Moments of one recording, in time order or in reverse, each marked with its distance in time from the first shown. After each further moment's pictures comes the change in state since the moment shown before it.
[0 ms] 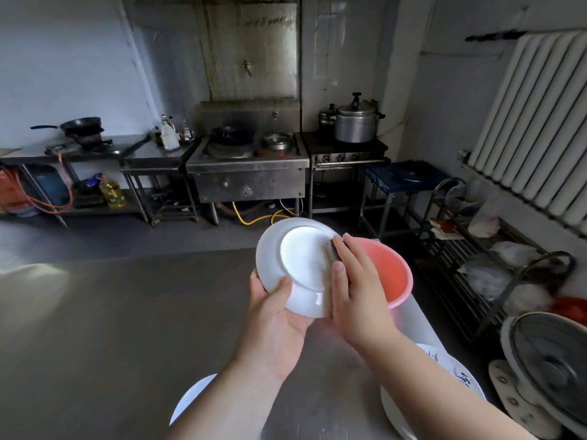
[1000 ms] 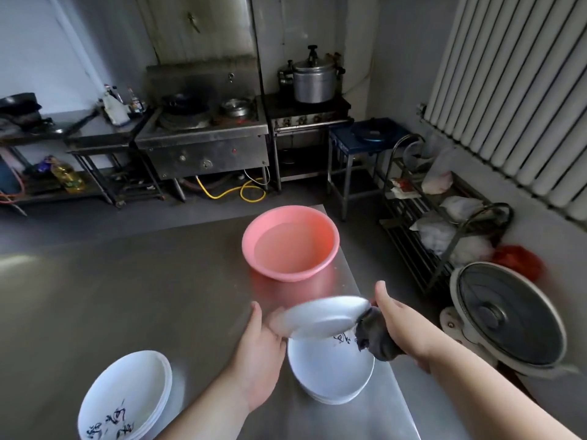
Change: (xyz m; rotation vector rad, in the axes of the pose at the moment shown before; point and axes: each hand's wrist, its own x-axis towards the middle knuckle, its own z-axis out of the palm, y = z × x) left_hand -0.021 -0.194 0.035 0.360 0.168 -0.587; right_hand -0.058 0.217 -0.214 0.293 -0.622 0.802
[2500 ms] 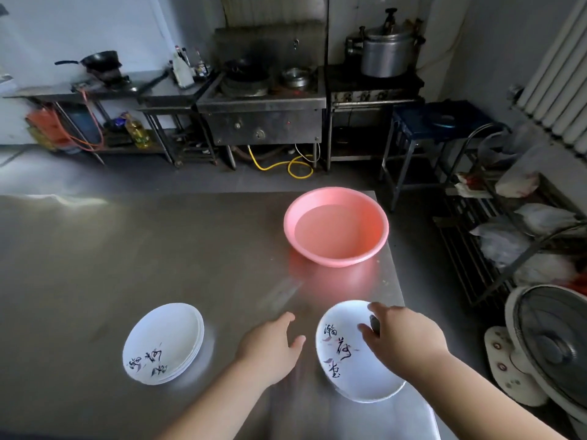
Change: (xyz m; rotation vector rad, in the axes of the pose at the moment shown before) left_hand 0.037 -0.048 -0.082 1.618 0.458 0.144; right_hand 0.050 0.016 0.047 -1.106 0.269 -0.290
